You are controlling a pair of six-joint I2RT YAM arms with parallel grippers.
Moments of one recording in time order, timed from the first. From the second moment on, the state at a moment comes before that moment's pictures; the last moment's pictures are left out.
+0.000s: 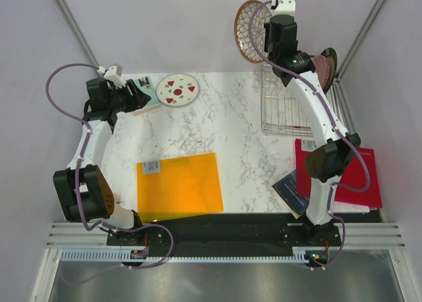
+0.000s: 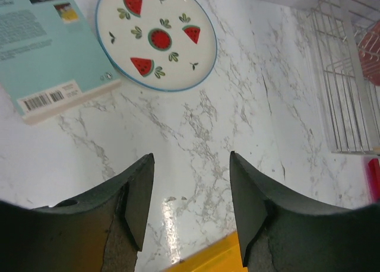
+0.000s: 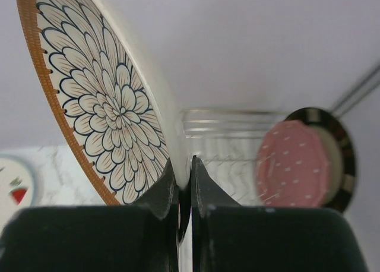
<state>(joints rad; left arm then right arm) 0.17 1.48 1.19 -0.14 0.49 -0.24 0.34 2.00 2.27 -0.48 0.43 0.06</state>
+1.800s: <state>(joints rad) 0.05 1.51 1.07 -0.13 0.42 -0.22 0.15 2.32 2.28 -0.31 1.07 -0.46</state>
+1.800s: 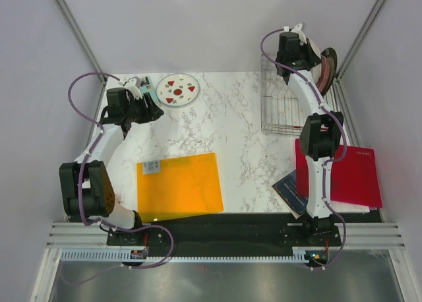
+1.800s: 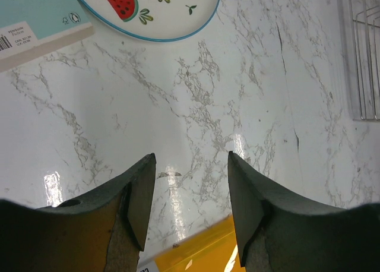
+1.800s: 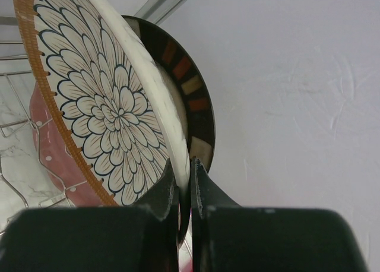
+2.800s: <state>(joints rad) 0.05 1.64 1.13 -0.13 0.42 -0.25 0.17 2.34 2.27 -0.44 1.02 -0.32</state>
